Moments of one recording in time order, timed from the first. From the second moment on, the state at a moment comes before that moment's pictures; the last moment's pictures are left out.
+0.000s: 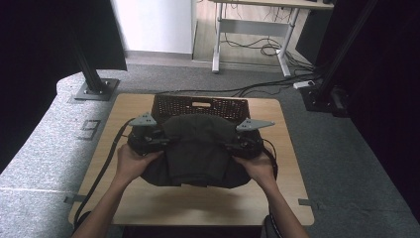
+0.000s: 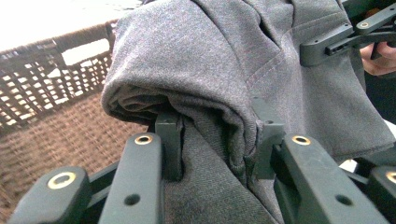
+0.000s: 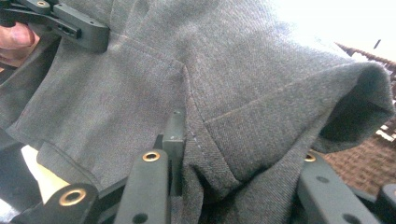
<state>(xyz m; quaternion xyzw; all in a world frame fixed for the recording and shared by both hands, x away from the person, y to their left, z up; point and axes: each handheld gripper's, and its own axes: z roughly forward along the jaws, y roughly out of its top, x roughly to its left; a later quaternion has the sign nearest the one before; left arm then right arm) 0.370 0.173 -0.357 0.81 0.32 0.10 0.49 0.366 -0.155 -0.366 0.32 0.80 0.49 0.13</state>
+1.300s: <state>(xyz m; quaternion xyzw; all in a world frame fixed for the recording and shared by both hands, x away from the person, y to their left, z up) 0.473 0.166 -0.329 0.80 0.32 0.16 0.49 0.469 -0.143 -0.334 0.35 0.79 0.47 0.20</state>
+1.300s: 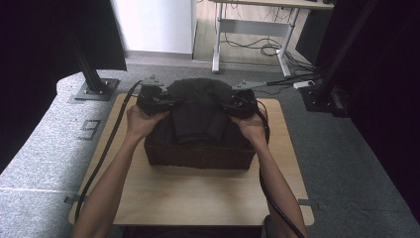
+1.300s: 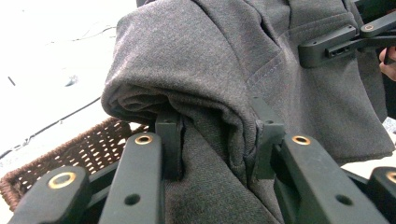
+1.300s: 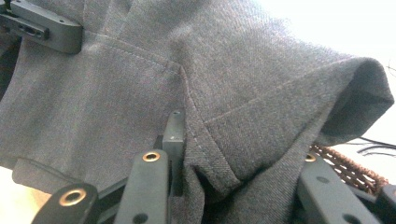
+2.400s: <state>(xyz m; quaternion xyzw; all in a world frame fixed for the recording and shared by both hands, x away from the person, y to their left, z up) 0.516 0.148 -0.424 0.83 0.35 0.11 0.43 0.503 -0.141 -0.425 0.41 0.80 0.41 0.15</state>
